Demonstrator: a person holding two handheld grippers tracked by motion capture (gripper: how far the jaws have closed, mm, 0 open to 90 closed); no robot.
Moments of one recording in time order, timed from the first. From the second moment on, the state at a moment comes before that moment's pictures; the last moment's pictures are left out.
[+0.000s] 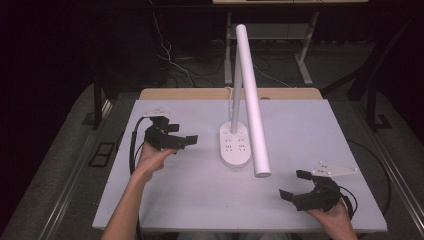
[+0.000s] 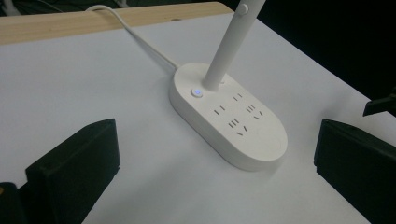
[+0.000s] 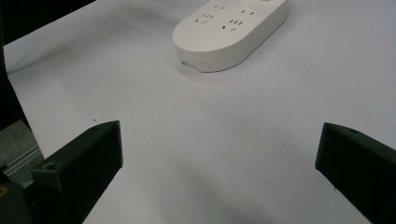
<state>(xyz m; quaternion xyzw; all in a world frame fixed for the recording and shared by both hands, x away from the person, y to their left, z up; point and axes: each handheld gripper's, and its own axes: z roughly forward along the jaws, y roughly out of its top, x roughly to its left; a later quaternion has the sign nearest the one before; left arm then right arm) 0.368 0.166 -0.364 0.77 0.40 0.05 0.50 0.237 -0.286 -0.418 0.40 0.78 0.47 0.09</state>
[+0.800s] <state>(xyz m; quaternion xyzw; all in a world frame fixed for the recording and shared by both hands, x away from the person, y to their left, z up) 0.309 0.177 -0.397 0.76 0.39 0.05 0.52 0.236 -0.287 -0.418 0.40 0.78 0.47 0.09</state>
